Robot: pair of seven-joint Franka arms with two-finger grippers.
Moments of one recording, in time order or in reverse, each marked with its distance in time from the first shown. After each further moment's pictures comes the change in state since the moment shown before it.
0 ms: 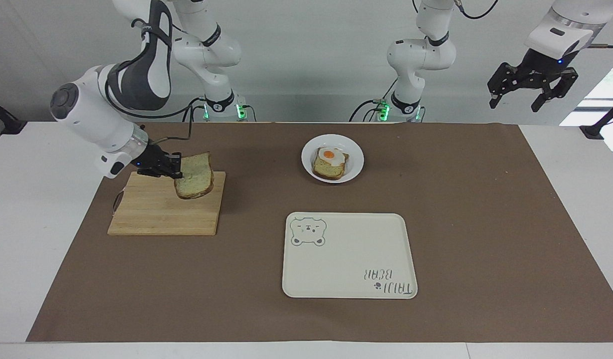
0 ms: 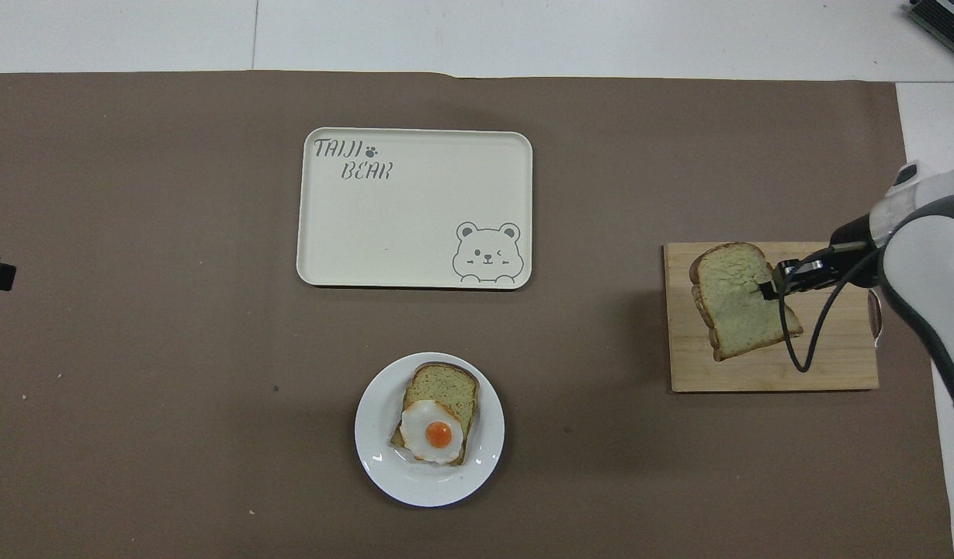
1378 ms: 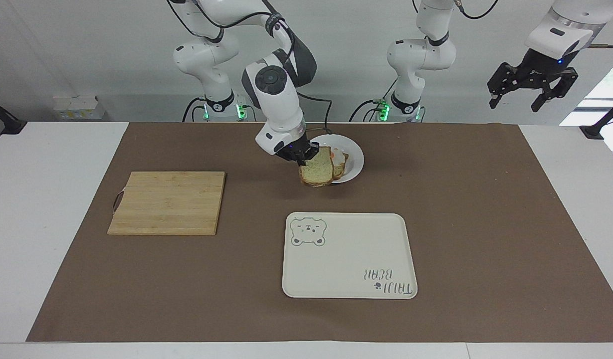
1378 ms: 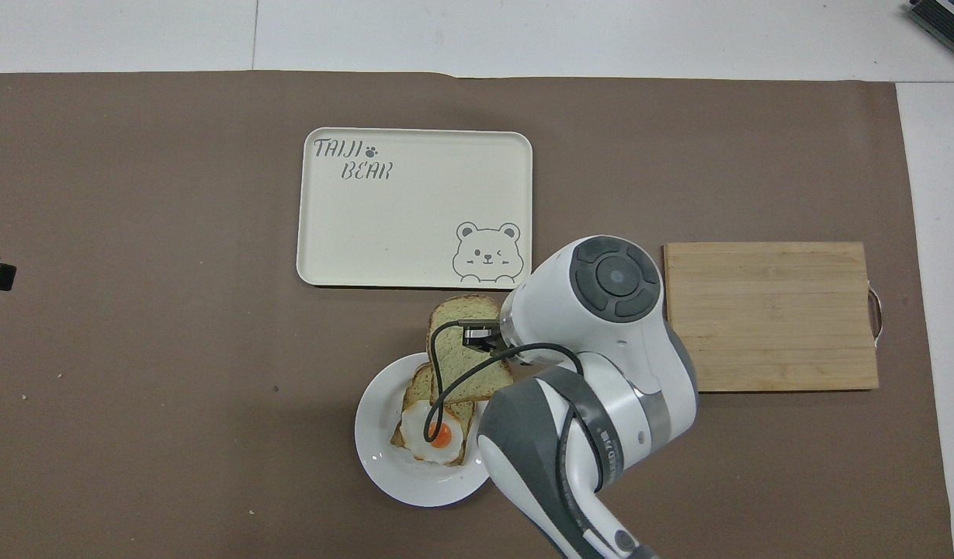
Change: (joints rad) left arm 0.000 0.000 0.000 0.000 0.000 0.000 0.000; right arm 0.634 0.025 0.007 -0.092 0.017 0.326 0.762
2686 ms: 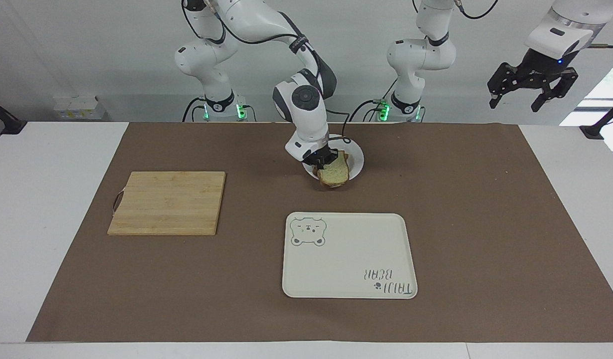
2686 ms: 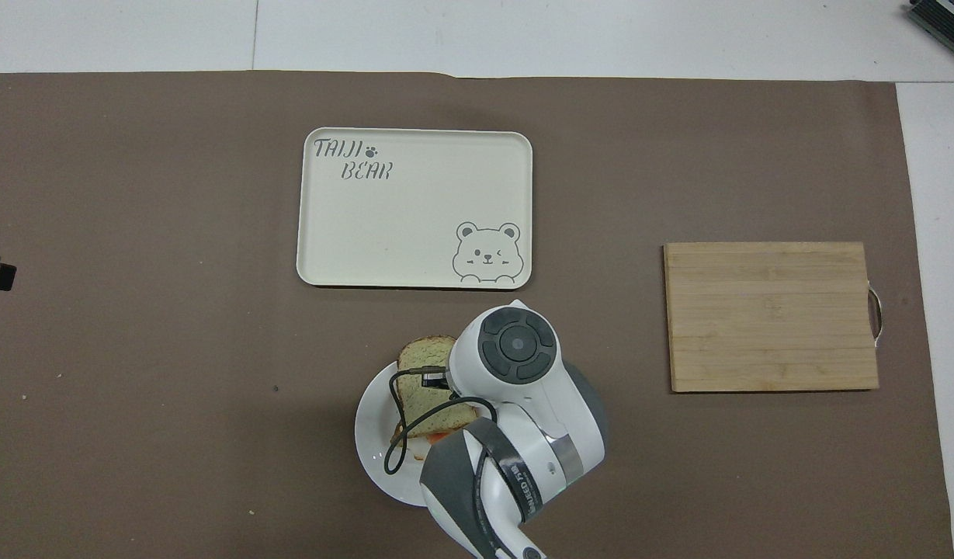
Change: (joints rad) left arm 0.000 0.000 0.000 0.000 0.000 0.000 0.000; right arm 0.122 0.083 -0.003 -0.093 0.023 0.165 0.063
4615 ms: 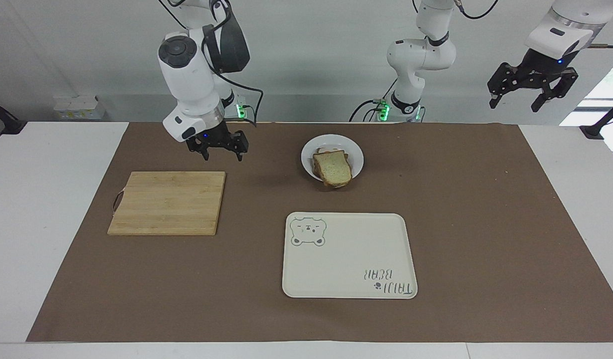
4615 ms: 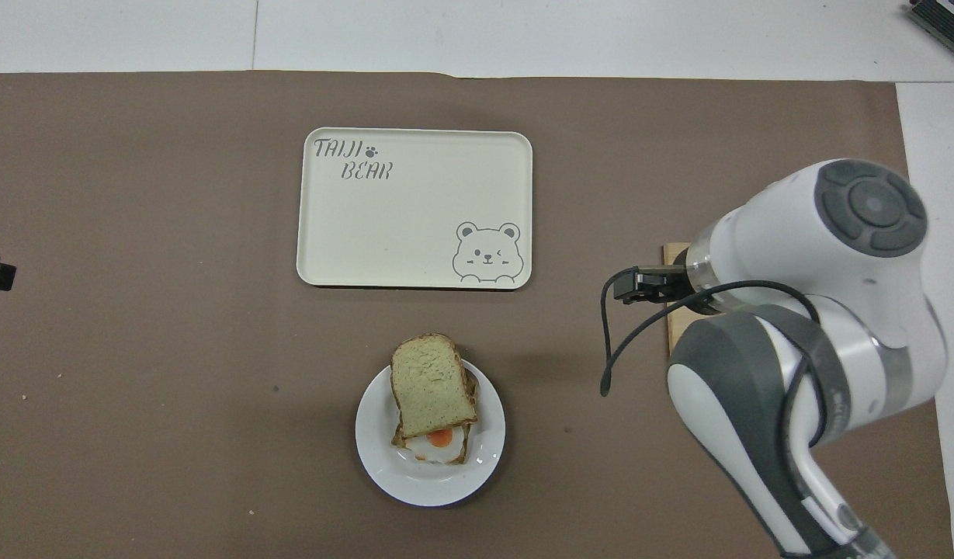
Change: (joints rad) left arm 0.000 0.000 0.000 0.000 0.000 0.000 0.000; right arm -0.454 -0.274 -0.023 0.138 -0.246 -0.484 -0.326
